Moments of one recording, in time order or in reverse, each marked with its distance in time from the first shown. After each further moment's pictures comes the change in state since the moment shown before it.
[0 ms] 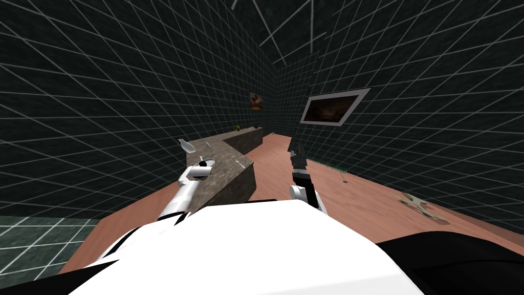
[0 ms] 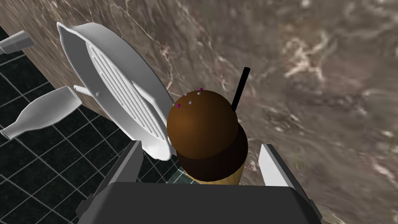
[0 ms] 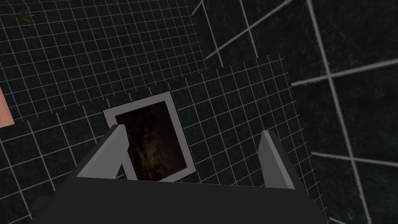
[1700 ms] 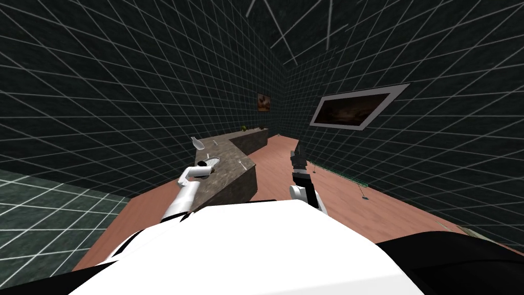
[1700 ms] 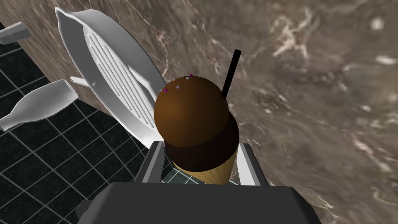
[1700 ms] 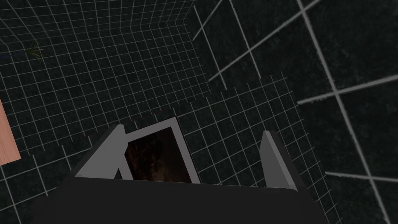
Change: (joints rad) left arm 0.011 -0.055 0.056 -0.070 0.023 -0.006 -0.144; right arm 0.000 0.000 0.000 0.000 0.000 0.000 0.000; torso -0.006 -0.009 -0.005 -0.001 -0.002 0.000
